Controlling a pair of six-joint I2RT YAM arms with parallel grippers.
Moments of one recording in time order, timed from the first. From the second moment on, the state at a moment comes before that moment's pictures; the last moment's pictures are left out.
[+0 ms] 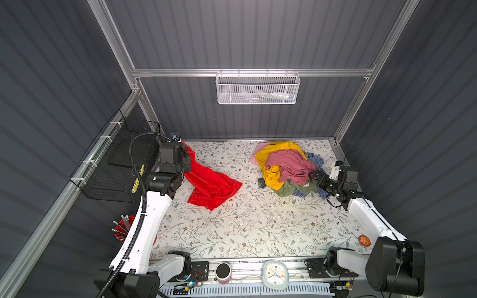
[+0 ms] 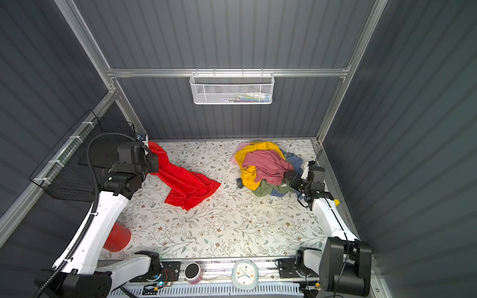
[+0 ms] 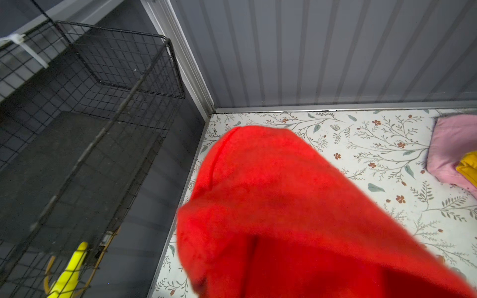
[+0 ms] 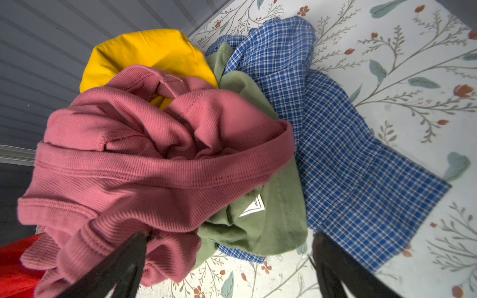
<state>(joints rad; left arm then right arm) -0.19 1.17 1.28 -0.67 -0.39 0.03 -0.13 1.19 0.69 -0.18 -0.28 0.44</state>
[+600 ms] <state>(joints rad) -0.44 1.38 1.14 -0.56 -0.09 -0.19 -0.11 1.19 0.69 -0.22 -0.26 0.43</state>
